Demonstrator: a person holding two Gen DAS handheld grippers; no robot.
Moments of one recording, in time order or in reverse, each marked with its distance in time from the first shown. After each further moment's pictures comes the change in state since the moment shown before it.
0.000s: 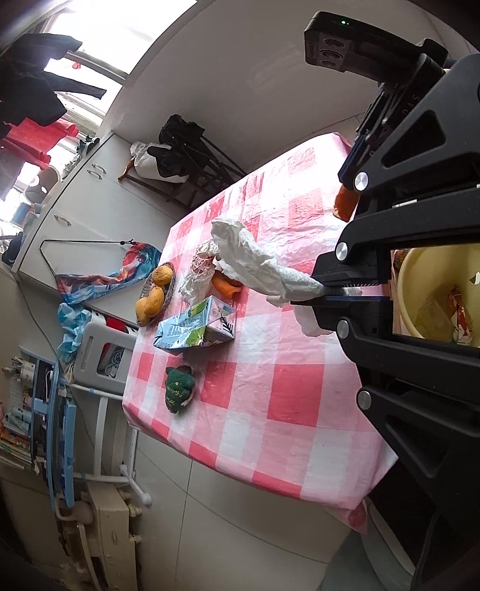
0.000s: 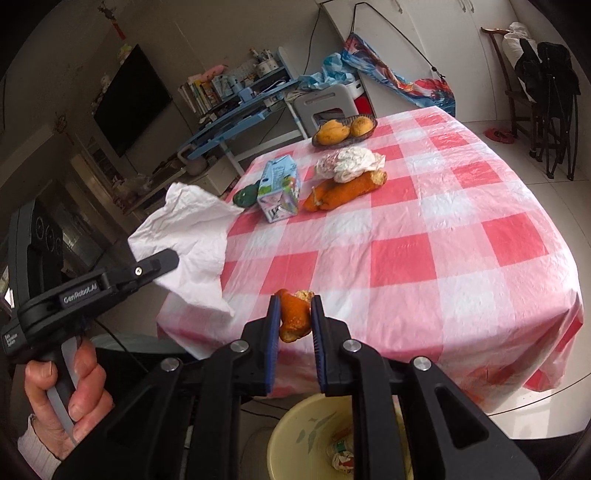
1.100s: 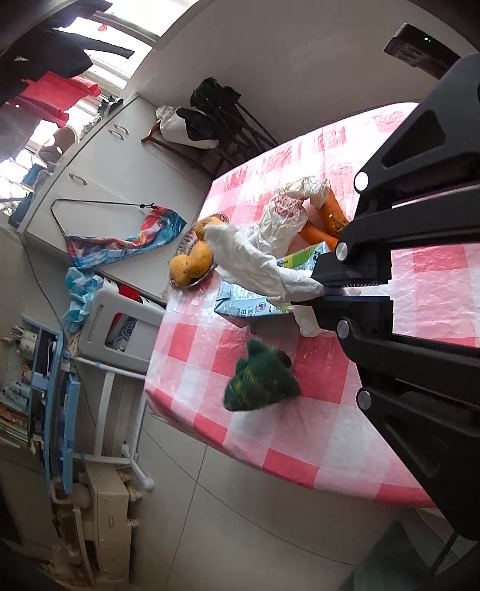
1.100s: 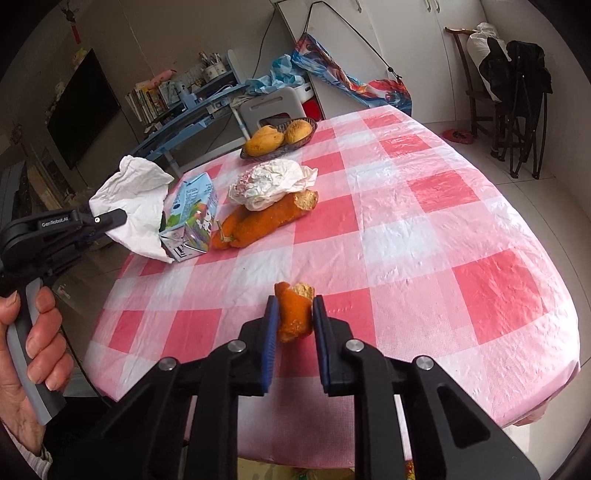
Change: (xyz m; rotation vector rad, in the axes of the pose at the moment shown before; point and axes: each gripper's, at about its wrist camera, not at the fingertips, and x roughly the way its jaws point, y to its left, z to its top) left arm 0.089 0.033 0.106 -0.076 -0.046 0.077; right arm 0.044 -0.047 0.040 0.062 -0.049 -0.189
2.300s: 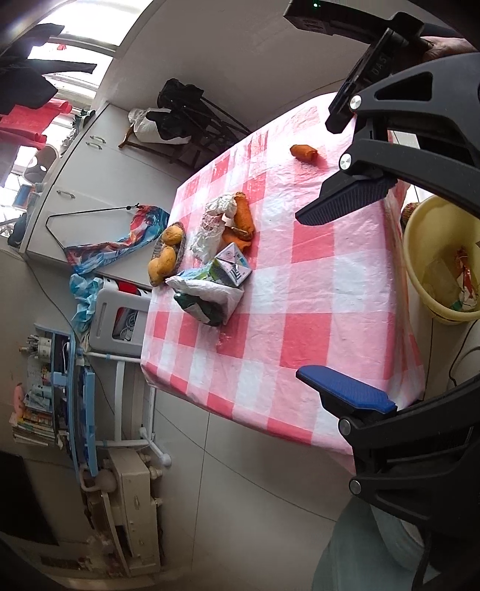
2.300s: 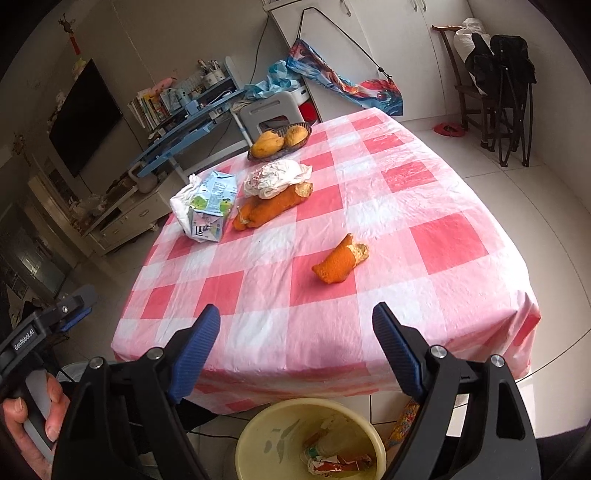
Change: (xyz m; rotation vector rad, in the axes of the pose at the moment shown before) left arm -0.104 -0.018 -0.086 0.119 -0.008 0.114; right arm -0.047 -0.006 -0.019 0.038 0.015 0.005
